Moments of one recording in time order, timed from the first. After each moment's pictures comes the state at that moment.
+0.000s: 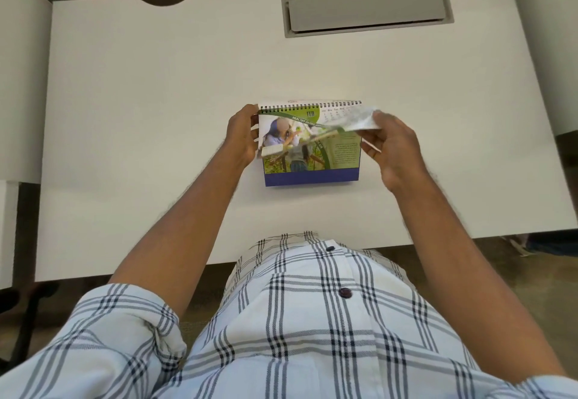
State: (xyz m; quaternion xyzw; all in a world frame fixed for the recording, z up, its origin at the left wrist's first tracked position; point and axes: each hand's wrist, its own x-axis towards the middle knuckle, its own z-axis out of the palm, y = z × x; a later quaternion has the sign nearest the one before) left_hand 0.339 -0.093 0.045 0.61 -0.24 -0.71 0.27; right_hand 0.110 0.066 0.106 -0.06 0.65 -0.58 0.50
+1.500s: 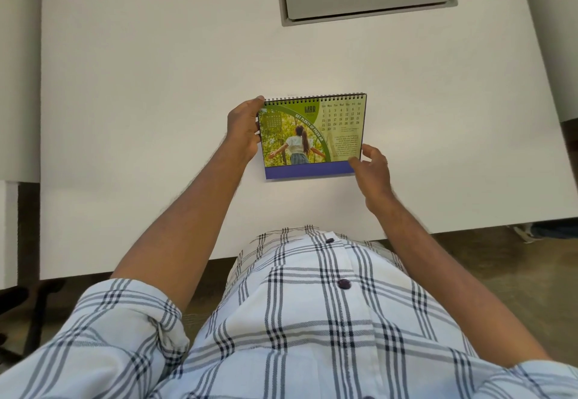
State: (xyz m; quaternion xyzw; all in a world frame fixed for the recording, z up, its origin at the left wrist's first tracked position) left_hand 0.331 -0.094 0.038 0.62 -0.27 -0.69 0.28; right_hand 0.133 0.102 0.007 -0.15 0.83 -0.35 0.40
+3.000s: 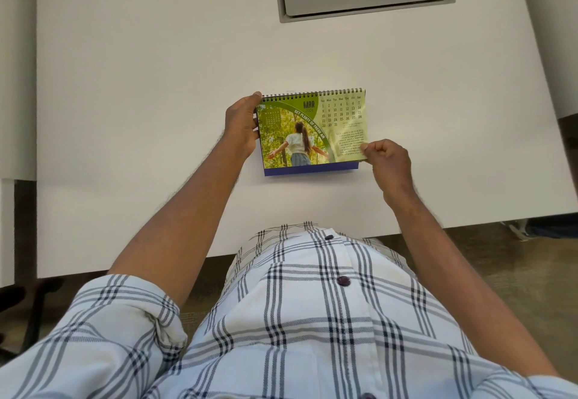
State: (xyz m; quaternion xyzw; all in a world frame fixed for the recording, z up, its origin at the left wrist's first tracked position) left_hand 0.333 -0.096 0.031 0.61 -0.26 -0.69 0.28; right_hand 0.114 0.113 0.043 -0.19 0.83 -0.39 0.37
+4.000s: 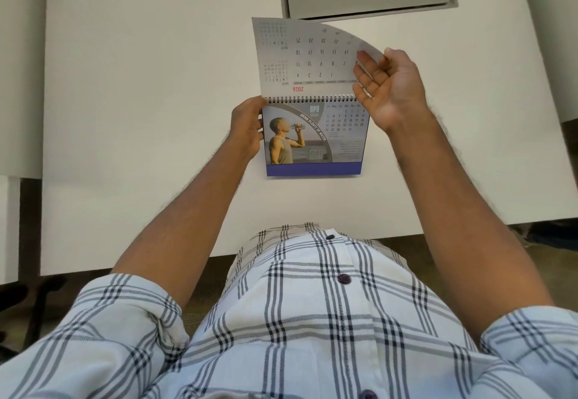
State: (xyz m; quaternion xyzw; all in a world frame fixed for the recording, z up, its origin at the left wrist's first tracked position) left_hand 0.328 -0.087 0.044 0.61 -0.28 -0.69 0.28; right_hand 0.105 0.000 0.155 0.02 0.55 -0.63 0.55
